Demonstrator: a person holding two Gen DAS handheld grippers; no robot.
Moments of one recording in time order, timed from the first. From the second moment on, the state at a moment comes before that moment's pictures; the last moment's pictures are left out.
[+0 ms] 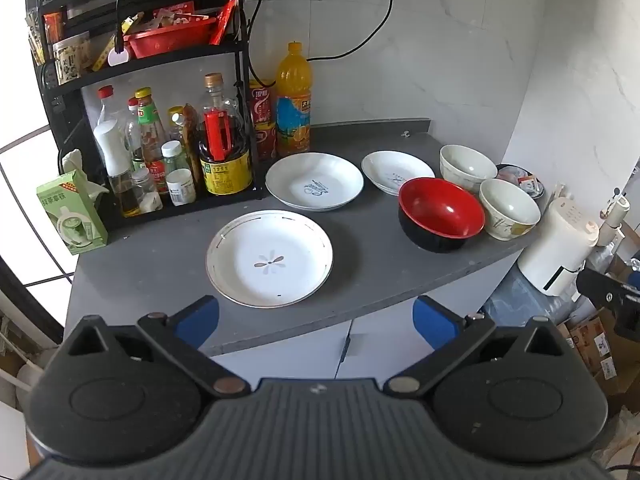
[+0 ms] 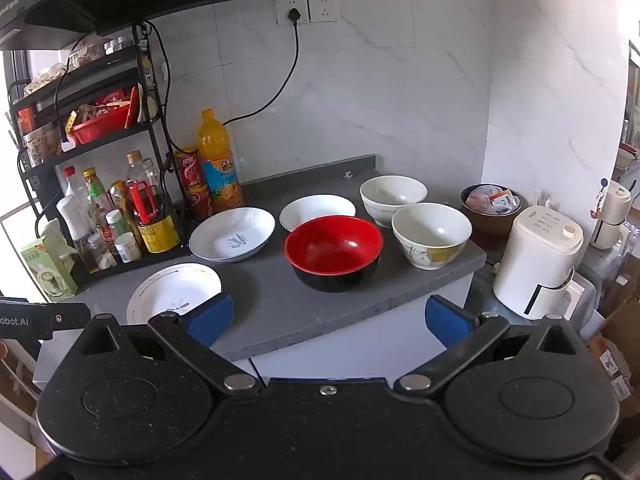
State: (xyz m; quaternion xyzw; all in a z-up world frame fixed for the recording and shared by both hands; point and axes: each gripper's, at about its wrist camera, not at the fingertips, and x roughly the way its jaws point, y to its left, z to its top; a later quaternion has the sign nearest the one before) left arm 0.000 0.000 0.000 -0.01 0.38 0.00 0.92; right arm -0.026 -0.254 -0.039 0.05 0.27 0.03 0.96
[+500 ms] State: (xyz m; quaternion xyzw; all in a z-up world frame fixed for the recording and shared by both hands) left arm -0.010 -0.011 0.006 -0.02 0.38 0.00 0.92; right arm -0.044 -0.268 -0.042 0.05 0.28 0.03 0.96
